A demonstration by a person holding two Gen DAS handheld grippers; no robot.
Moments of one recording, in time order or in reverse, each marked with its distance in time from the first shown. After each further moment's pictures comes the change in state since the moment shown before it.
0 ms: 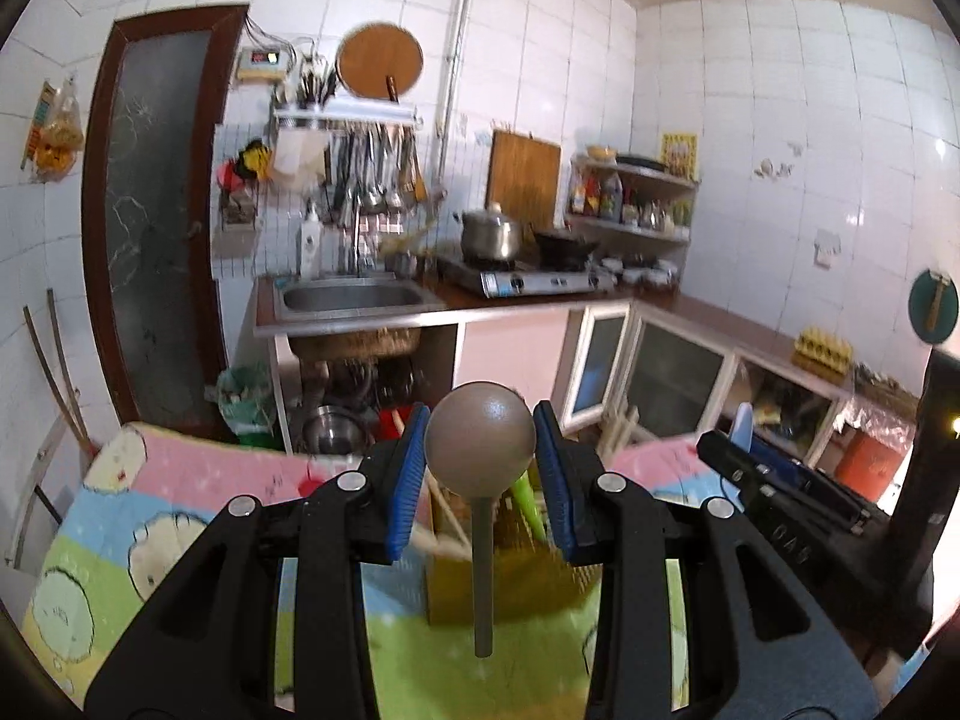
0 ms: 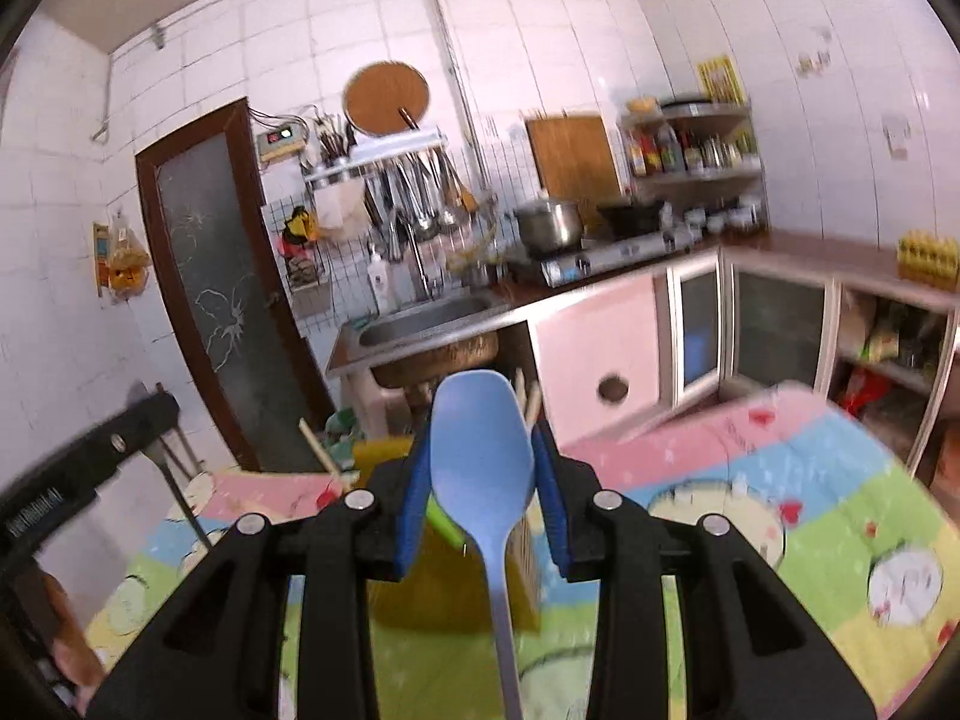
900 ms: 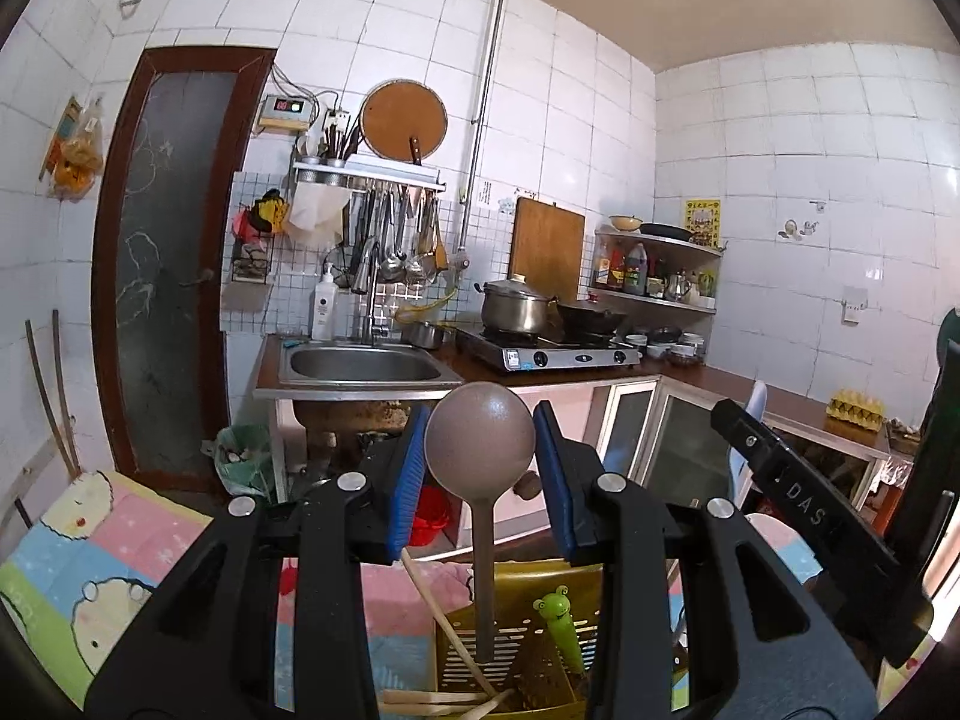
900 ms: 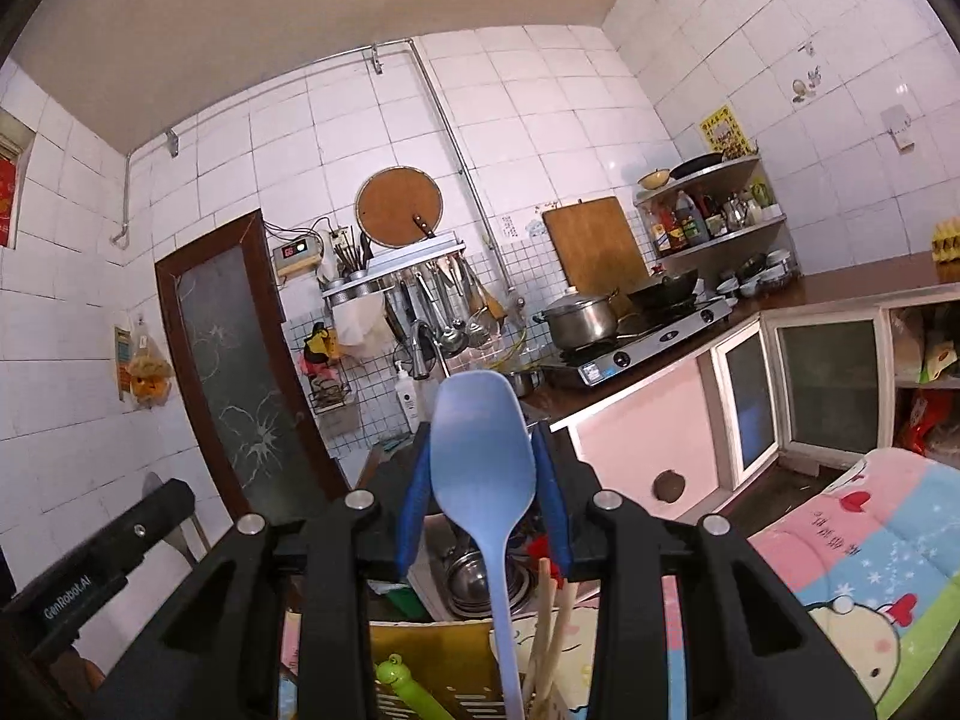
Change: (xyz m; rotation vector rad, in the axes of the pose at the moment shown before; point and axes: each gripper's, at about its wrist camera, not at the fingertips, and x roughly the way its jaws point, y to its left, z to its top) left arm 0.076 0.005 -0.007 -0.033 -0.177 0.039; right arm 0.091 -0.018 0.018 0.114 -0.266 0.113
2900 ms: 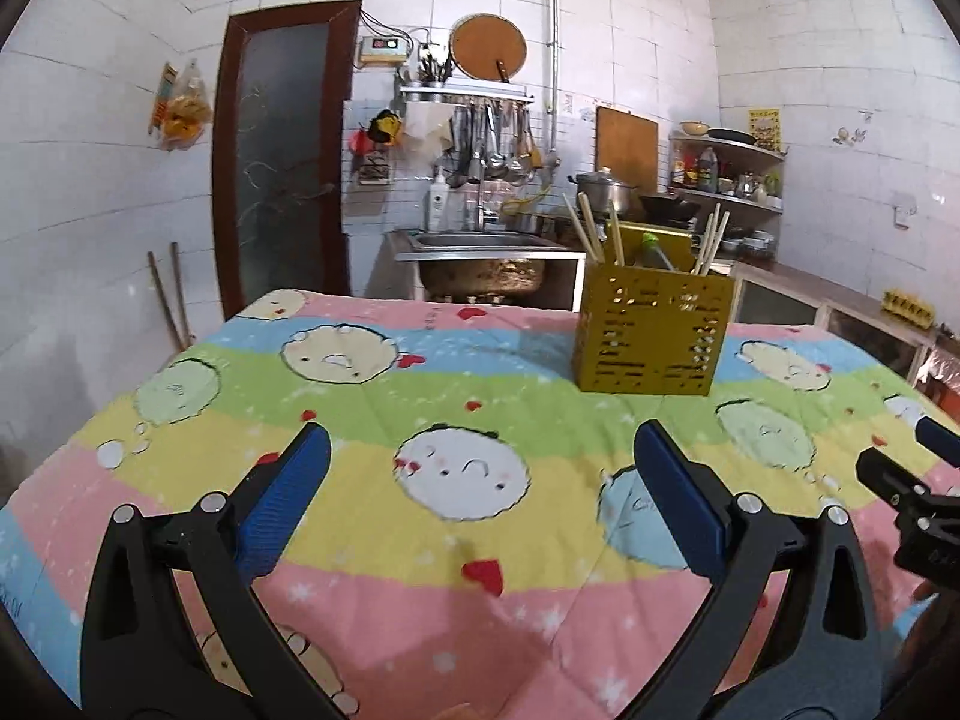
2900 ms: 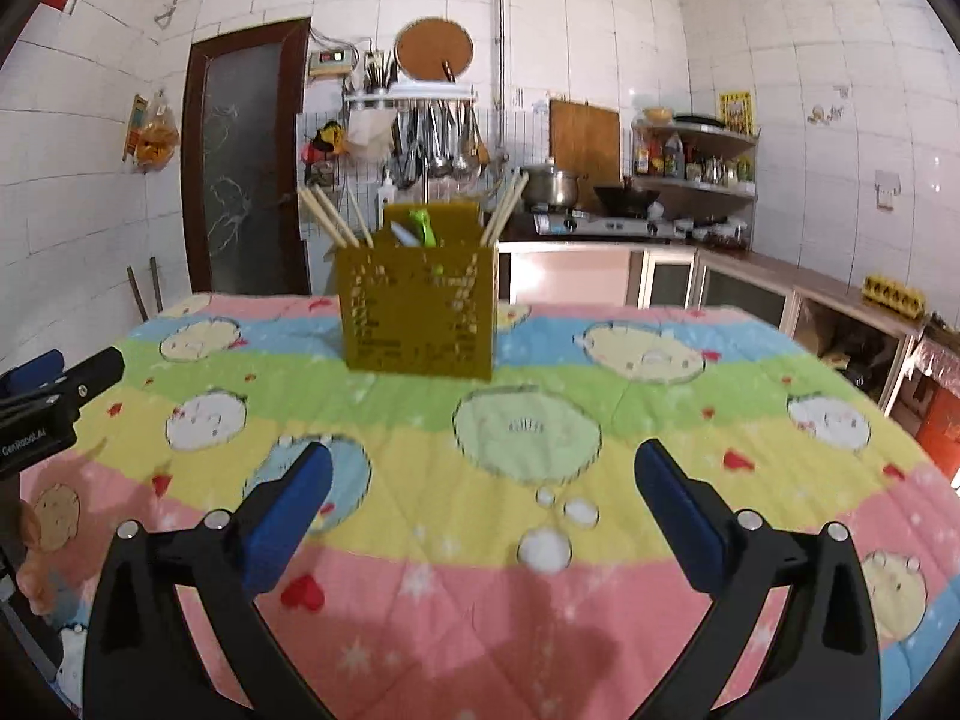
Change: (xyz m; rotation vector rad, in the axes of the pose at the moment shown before) left arm -0.238 0.050 -0.171 0.054 0.183 0.251; right arm -0.274 0.022 -0.139 -0.321 0.356 -0.158
